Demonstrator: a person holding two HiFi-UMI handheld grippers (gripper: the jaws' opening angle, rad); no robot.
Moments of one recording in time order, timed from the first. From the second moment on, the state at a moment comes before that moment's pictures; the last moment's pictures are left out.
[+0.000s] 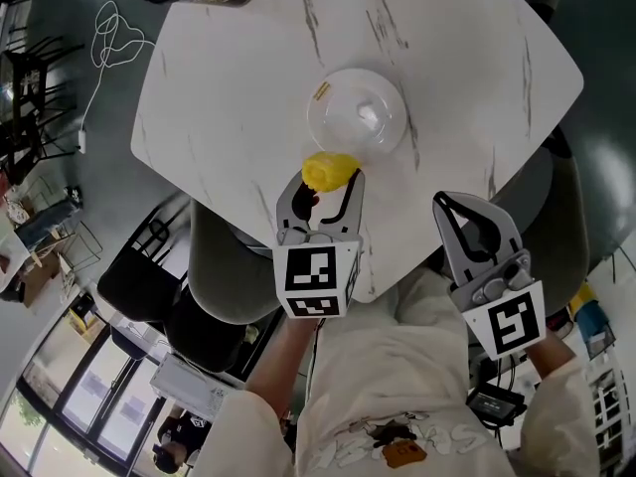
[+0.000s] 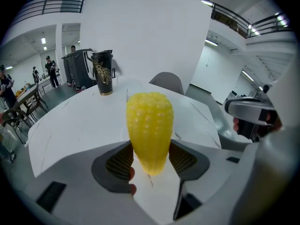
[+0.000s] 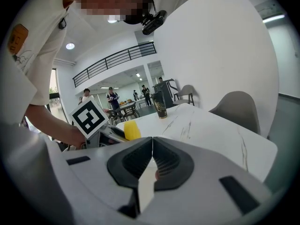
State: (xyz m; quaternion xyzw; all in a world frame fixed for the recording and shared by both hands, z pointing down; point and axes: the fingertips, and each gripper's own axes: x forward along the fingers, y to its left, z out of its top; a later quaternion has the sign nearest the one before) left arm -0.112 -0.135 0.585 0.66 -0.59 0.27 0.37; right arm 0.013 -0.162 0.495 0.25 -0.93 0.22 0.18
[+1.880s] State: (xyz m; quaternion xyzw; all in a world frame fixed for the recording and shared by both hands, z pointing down) left arm -0.103 -0.214 0.625 0.66 -0.58 0.32 0.37; right arm 0.023 -0.186 0.515 0.28 -0.91 0.25 0.18
